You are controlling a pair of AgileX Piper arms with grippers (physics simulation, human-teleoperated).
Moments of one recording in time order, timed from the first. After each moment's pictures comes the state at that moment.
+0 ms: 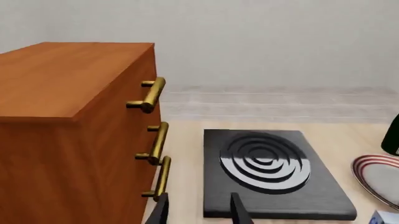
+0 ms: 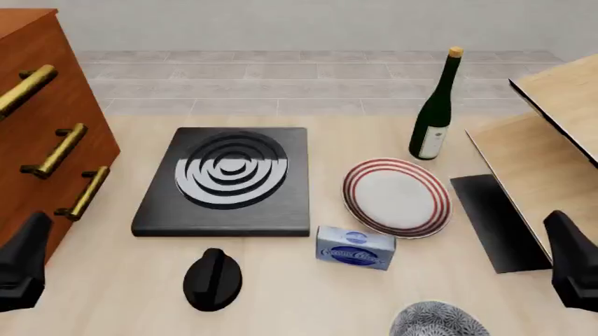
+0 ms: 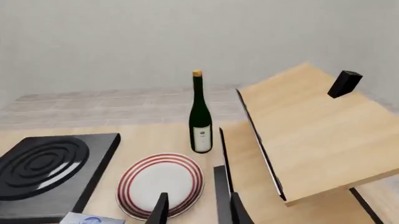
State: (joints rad) left arm 0.02 0.06 -0.06 0.05 0.00; right arm -0.01 0.06 -0.06 0.05 0.05
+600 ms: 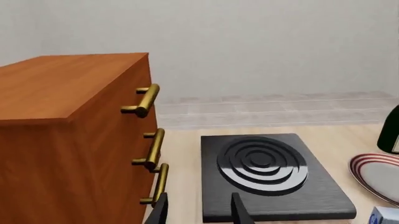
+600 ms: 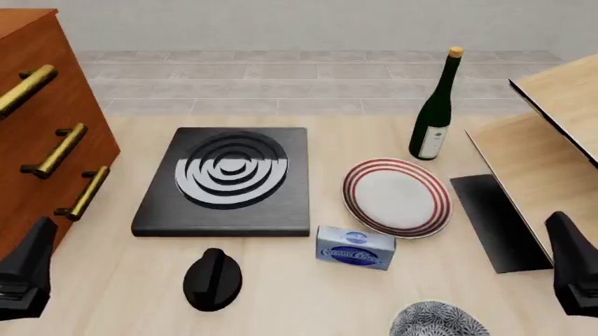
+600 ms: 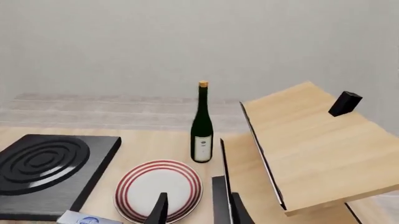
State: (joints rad) left arm -0.01 0.00 0.00 0.00 0.03; right arm 0.02 0.00 -0.05 0.04 -0.02
